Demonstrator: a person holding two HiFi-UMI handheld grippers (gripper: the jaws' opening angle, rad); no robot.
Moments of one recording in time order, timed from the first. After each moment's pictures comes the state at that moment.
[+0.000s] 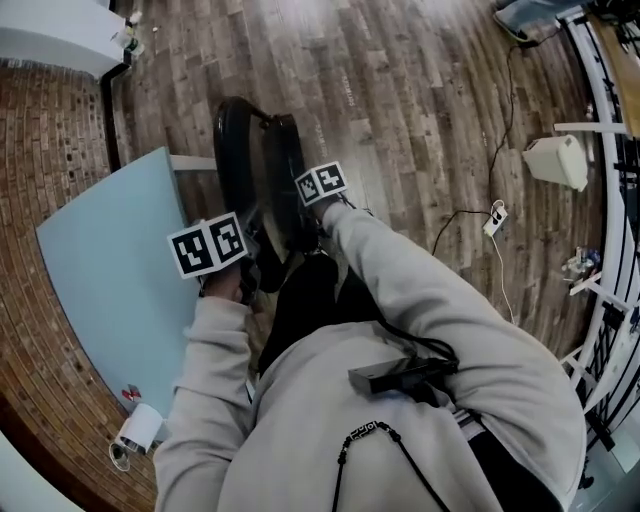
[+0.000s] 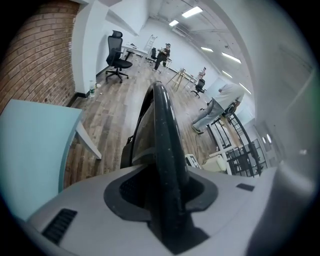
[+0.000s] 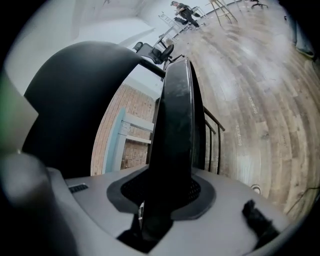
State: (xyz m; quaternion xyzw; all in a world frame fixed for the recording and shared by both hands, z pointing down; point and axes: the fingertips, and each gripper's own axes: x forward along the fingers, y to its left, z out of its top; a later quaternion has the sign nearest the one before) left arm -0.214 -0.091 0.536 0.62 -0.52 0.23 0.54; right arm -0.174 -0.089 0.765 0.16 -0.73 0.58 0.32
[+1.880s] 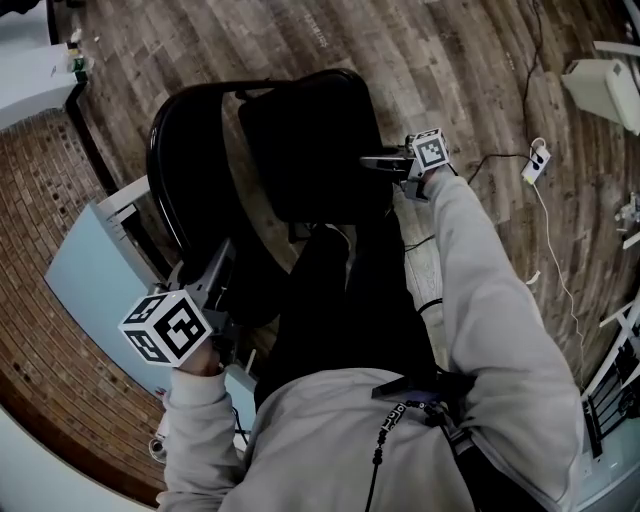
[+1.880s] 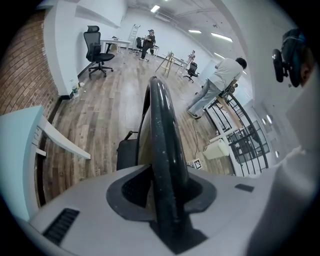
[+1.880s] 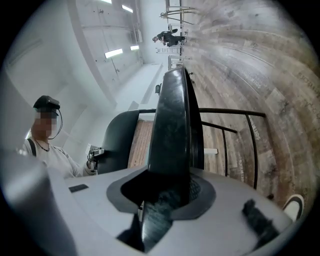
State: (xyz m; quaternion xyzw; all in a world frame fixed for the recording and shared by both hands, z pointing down) left arm -0.052 -0.115 0.616 0.64 -0.47 0.31 0.53; right arm 0.144 -0.124 0.914 -0.01 -0.74 0.67 -0.05
